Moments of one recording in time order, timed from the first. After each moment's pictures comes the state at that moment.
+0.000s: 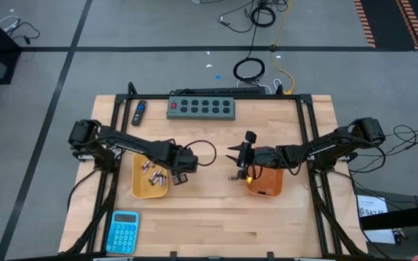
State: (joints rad) left arm -0.13 1.69 1.14 -0.94 -0.23 -0.44; right arm 0.13 1.43 0.56 0.48 0.44 -0.06
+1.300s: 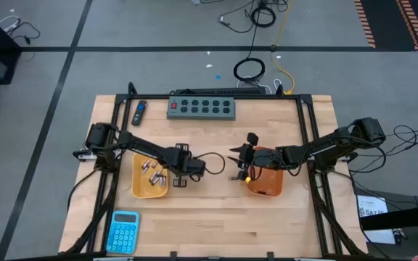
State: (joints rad) left arm -0.11 1.91 1.13 -0.75 -0.25 -0.05; right arm 0.14 1.43 0.56 0.41 0.45 0.05
